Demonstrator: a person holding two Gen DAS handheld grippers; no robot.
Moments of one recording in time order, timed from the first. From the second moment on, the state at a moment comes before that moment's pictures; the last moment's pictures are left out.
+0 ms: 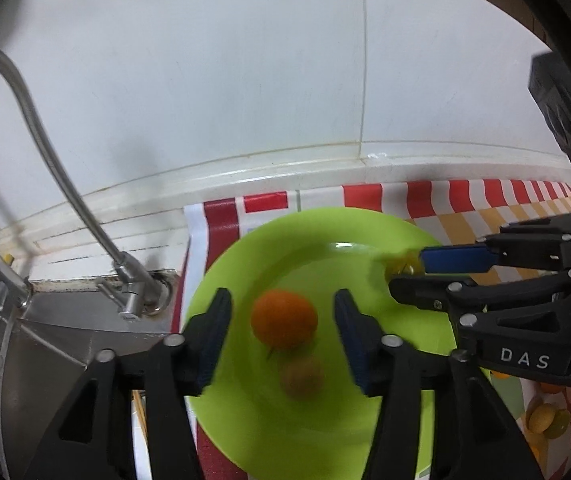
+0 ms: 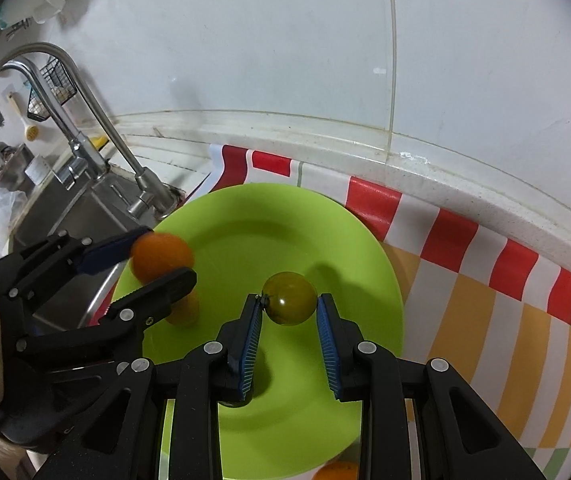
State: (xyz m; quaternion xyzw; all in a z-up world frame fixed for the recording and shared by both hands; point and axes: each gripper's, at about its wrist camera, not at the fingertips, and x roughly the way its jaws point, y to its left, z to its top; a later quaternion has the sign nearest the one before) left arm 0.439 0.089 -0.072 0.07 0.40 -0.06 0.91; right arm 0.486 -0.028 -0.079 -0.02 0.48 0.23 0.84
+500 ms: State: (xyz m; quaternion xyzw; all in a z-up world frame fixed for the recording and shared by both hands) left arm 0.366 0.070 -0.015 0.07 0.36 -0.05 0.93; right arm 0.415 -0.067 -0.020 -0.02 0.40 0.21 0.89
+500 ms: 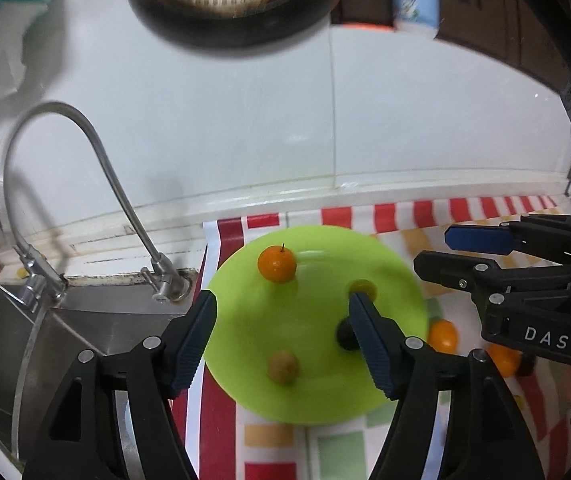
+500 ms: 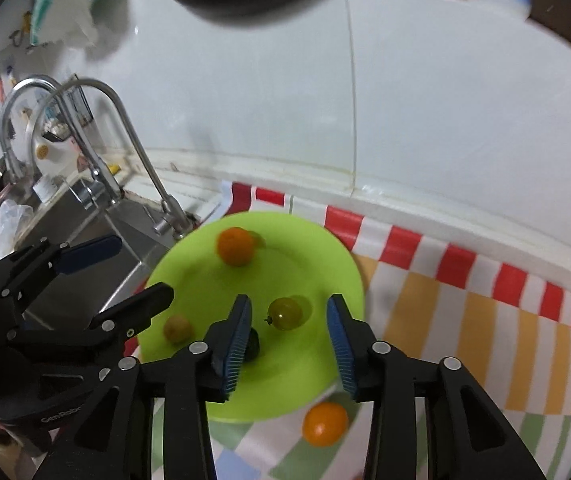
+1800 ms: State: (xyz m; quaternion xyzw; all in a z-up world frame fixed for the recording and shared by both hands) left arm 0.205 0.013 -0.008 0.11 0.29 -0.11 0.94; right arm 0.227 -0.140 -0.010 -0.04 0.34 0.14 0.93
